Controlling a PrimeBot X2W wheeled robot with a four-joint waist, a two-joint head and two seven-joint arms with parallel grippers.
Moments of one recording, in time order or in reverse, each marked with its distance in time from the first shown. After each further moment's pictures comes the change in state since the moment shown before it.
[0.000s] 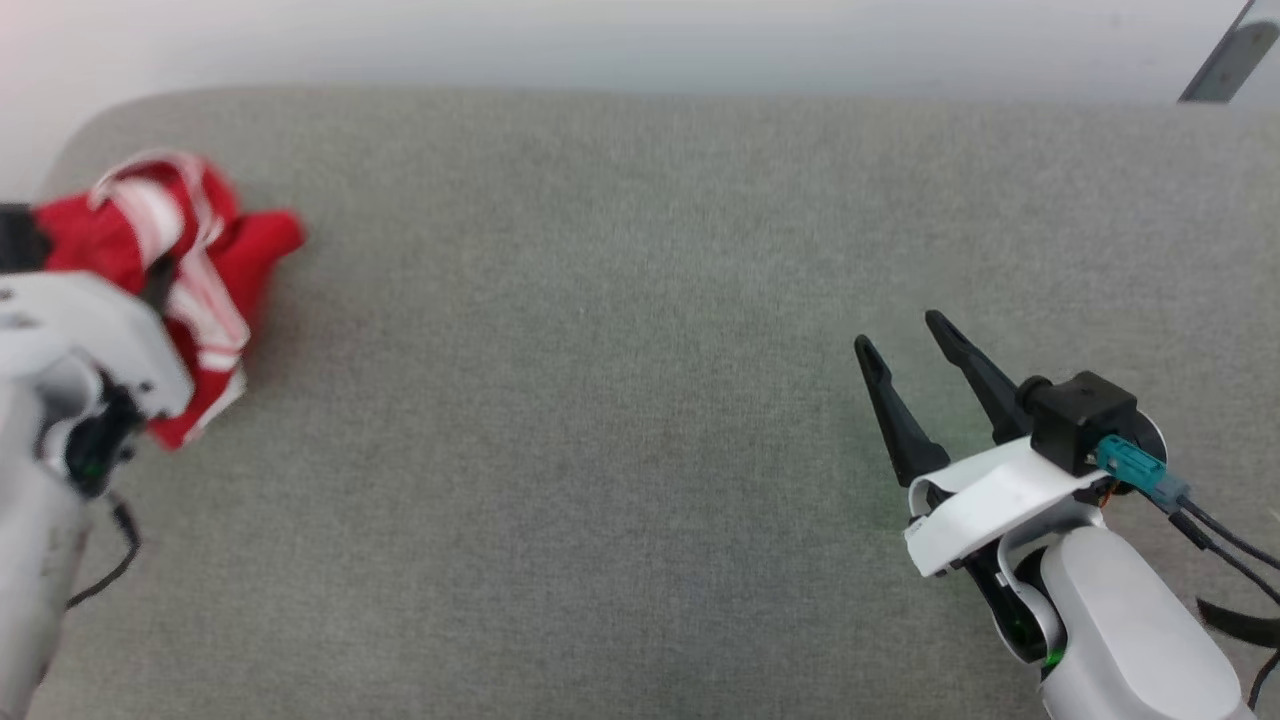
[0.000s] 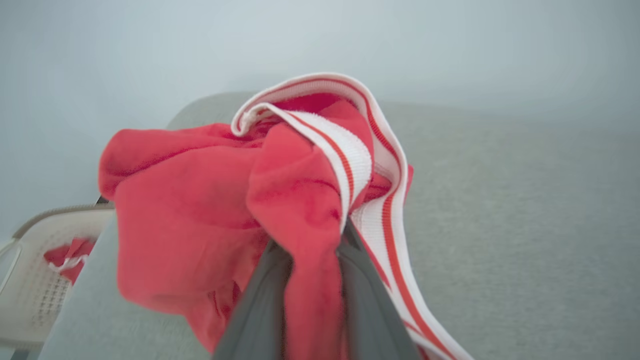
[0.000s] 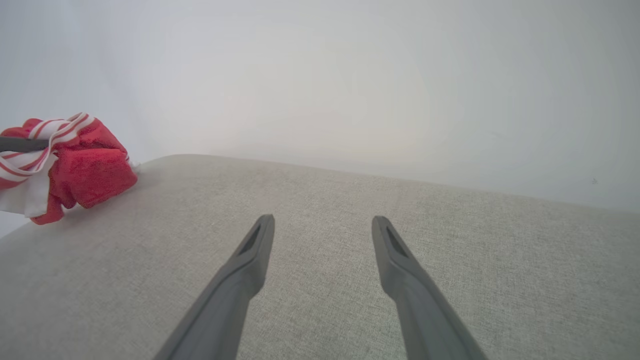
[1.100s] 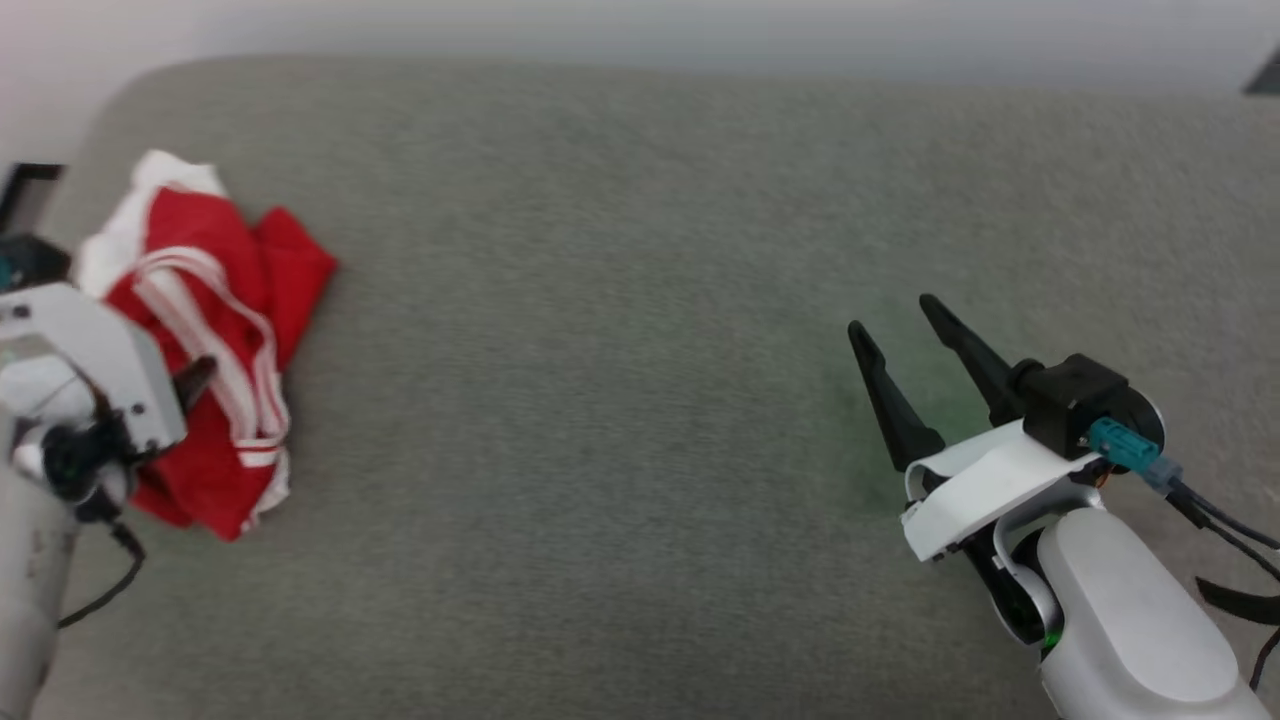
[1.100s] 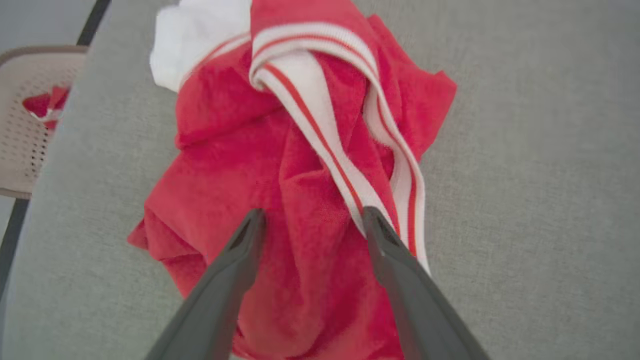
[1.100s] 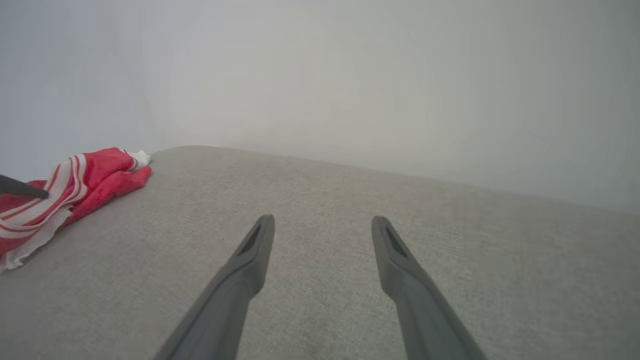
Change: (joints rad) left arm 0.017 -0.046 0.184 0.030 0.068 0.000 0.451; right arm -0.029 0.003 0.009 0.019 -0.018 0.000 0.000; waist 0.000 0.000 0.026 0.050
